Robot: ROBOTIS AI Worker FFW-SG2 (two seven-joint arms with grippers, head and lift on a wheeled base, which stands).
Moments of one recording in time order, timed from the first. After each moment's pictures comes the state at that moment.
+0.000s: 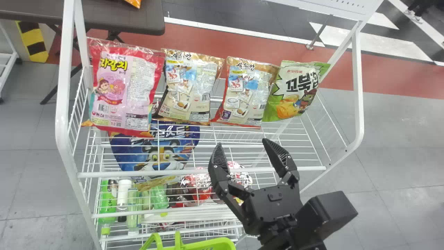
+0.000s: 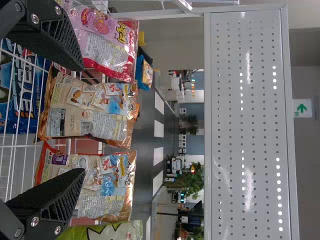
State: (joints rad) left arm 0.75 0.14 -0.18 -2.21 0.06 0.93 -1.39; right arm 0.88 -0.09 0.12 -2.40 0.03 -0.02 -0.04
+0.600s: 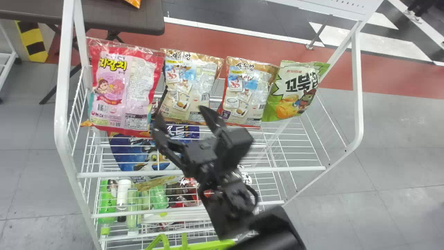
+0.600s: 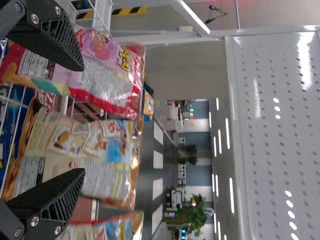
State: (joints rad) left arm 0.73 0.15 -0.22 -2.21 0.04 0.94 -1.38; right arm 0.34 -0.03 0.24 -1.92 0.02 0.05 0.07
